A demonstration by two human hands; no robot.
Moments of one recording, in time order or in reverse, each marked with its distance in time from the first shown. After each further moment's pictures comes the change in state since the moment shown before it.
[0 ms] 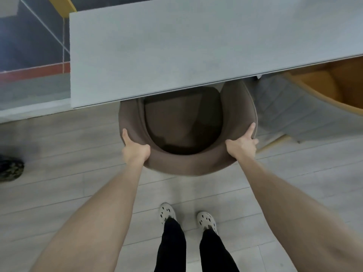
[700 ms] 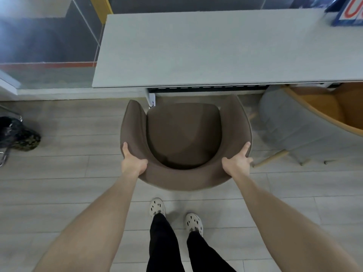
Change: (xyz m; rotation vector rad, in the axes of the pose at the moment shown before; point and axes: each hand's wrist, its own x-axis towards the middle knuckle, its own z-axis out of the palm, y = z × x) left_hand -0.089 -0.099 0.015 -0.086 0.001 -0.071; right_hand -0.046 0.076 -0.031 -0.084 -0.147 -0.163
